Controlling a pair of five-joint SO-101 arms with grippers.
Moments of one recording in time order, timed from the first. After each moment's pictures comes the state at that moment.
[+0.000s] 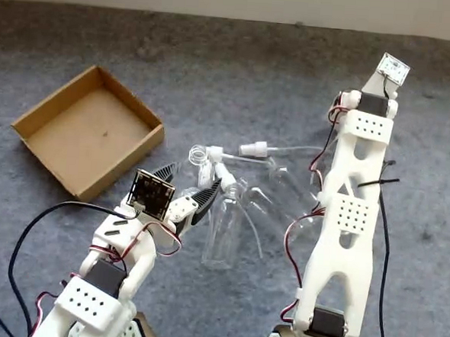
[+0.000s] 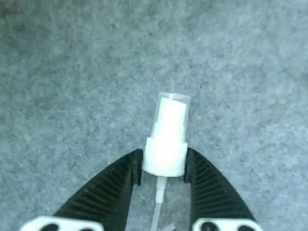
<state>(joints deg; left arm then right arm) 17.9 -80.7 96.1 9.2 2.4 8.9 76.7 -90.3 84.4 -17.1</state>
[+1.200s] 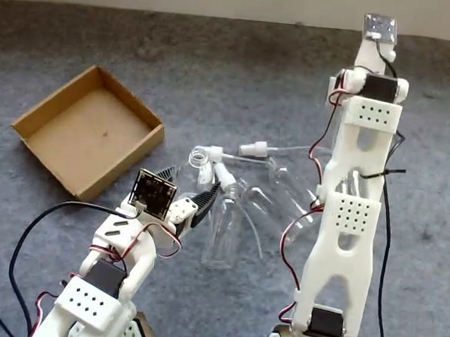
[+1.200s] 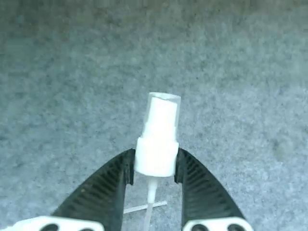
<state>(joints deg) 17.9 -80.7 96.1 11.6 2.4 5.7 63.6 -93.5 91.5 4.9</state>
